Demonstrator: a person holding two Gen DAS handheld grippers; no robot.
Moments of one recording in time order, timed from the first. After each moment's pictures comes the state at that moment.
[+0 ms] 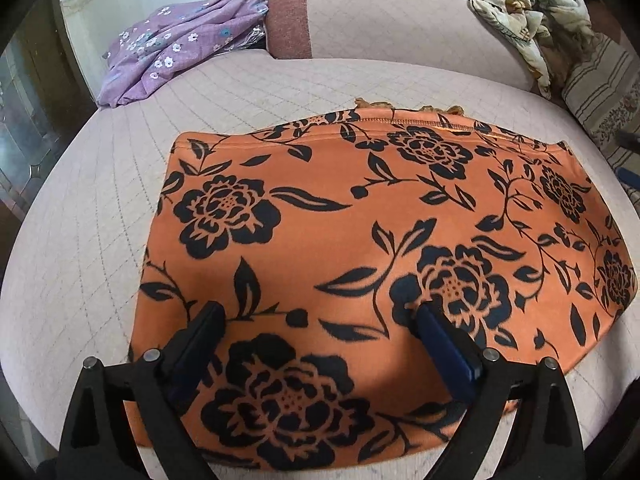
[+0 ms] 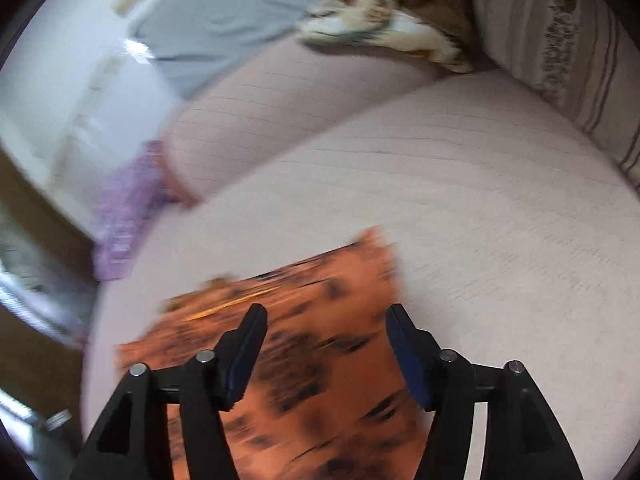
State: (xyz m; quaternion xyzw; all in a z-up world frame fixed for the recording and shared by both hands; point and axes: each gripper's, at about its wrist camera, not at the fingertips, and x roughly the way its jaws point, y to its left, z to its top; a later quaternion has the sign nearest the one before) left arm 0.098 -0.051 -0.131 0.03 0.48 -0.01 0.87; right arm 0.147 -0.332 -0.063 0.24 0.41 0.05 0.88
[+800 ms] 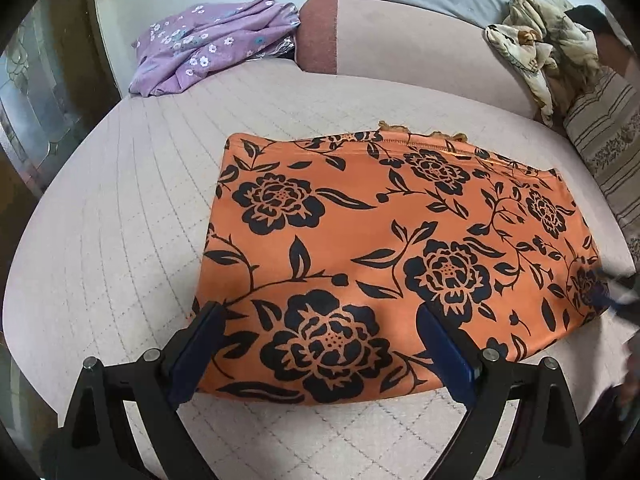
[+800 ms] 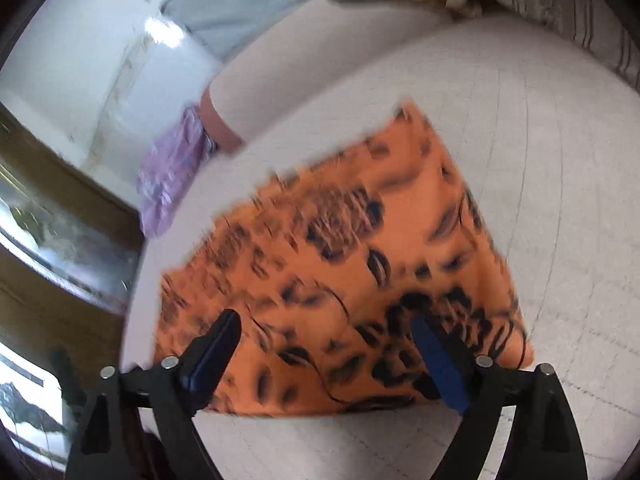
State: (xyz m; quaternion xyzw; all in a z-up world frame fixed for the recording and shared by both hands) left arm 0.063 -0.022 -0.099 -0.01 0.47 0.00 0.88; right arm 0.074 -0.286 -0.122 0.26 0.47 0.08 0.84
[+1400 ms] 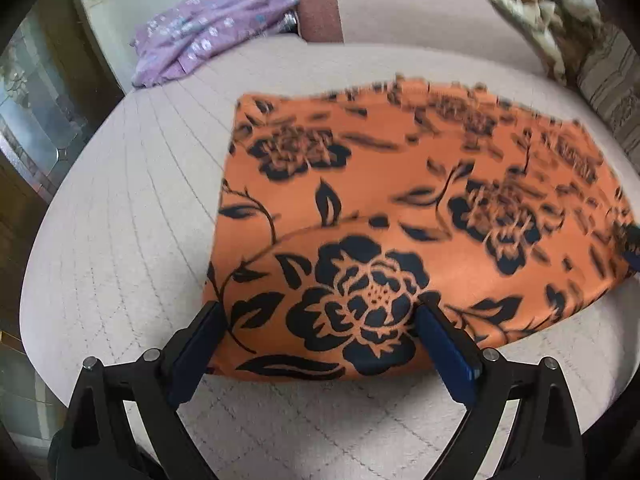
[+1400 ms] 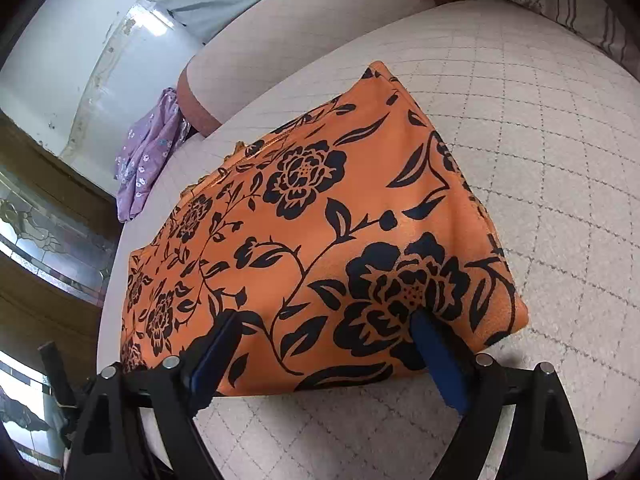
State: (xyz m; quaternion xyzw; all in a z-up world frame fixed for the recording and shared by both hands) left arm 0.053 -0.013 -0.128 0.04 0.49 0.02 0.87; right arm 0.065 -0.272 -0.142 0.26 0.46 0.06 0.85
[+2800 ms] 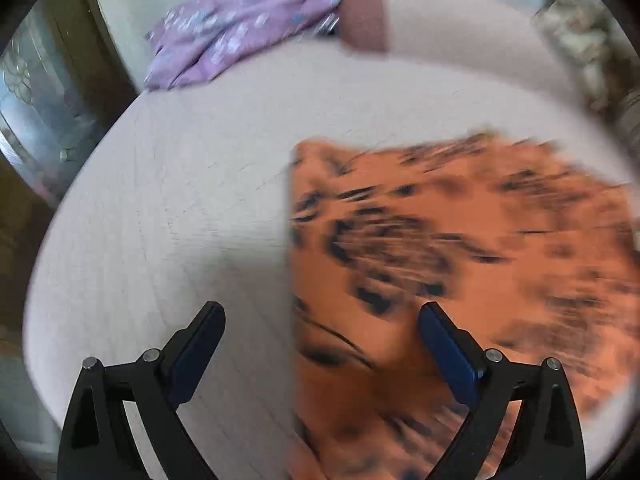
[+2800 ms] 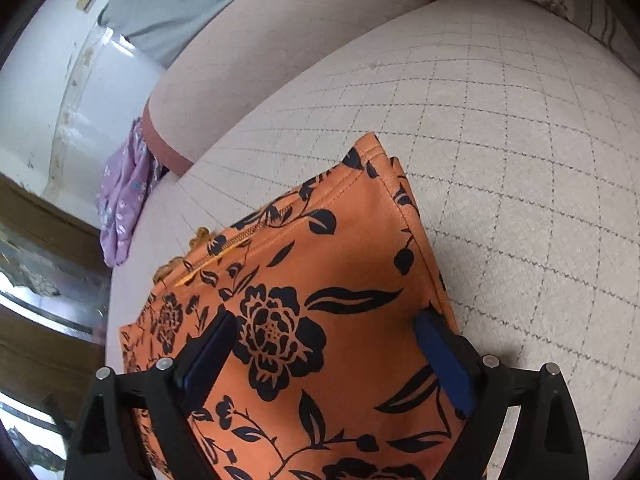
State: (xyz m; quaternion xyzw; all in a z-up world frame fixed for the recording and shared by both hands) left arm 0.153 0.054 -0.137 0.06 0.52 0.08 0.85; right arm 0.174 -0.319 -0.131 0.29 0.48 0.05 0.83
